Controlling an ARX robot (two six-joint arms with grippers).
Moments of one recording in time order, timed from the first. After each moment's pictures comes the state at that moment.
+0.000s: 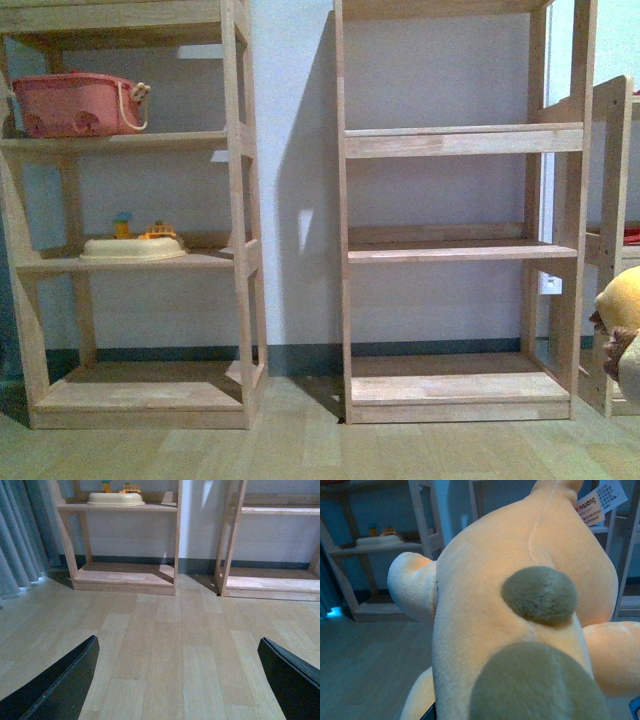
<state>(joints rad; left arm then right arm) 0.00 0.00 0.01 0.00 0.00 0.00 0.39 0.13 0.02 0.23 0.34 0.07</state>
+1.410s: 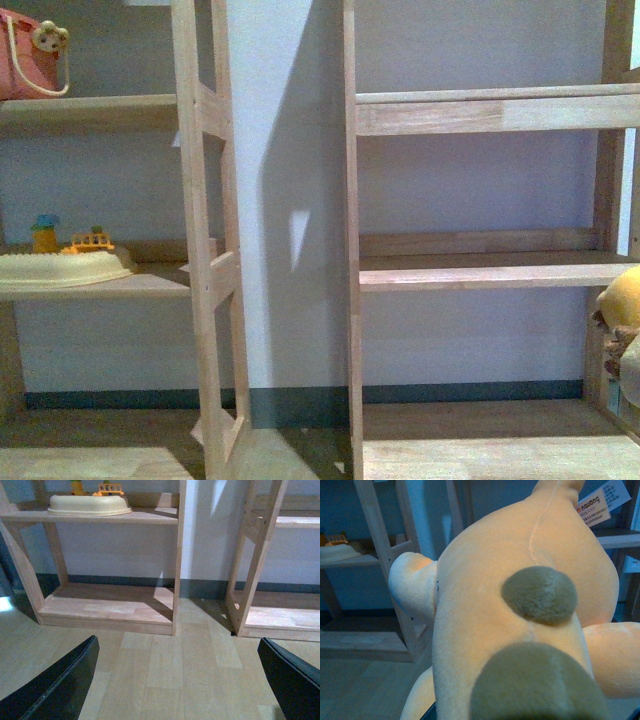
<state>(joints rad) 0.00 0.00 0.01 0.00 0.00 0.00 0.39 0.13 0.02 0.23 0.34 0.07</state>
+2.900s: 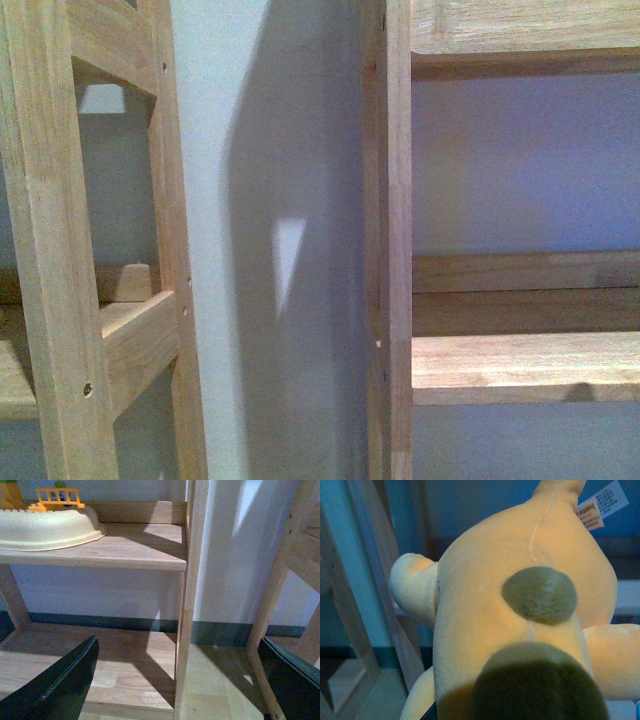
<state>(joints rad) 0.00 0.00 0.01 0.00 0.00 0.00 0.41 0.23 0.18 0.14 0.46 -0.01</state>
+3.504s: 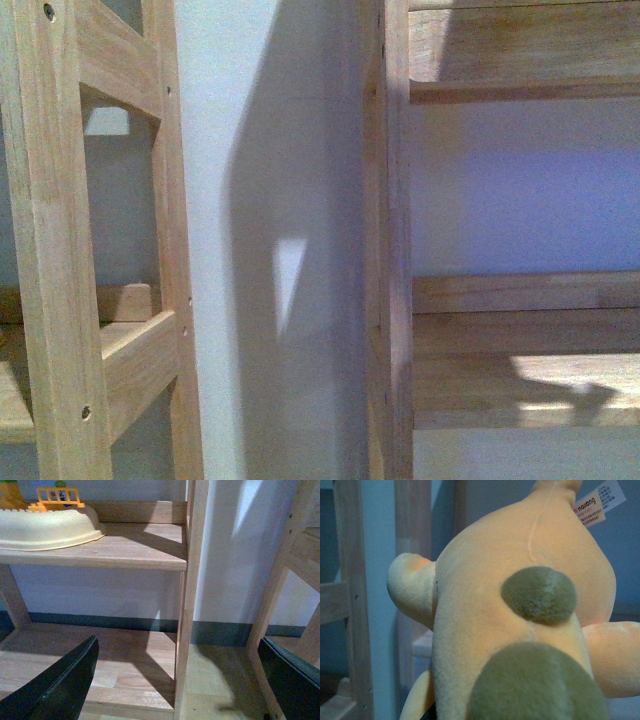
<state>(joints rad) 0.00 0.00 0.01 0.00 0.00 0.00 0.33 0.98 1.19 0.18 0.24 -0.14</state>
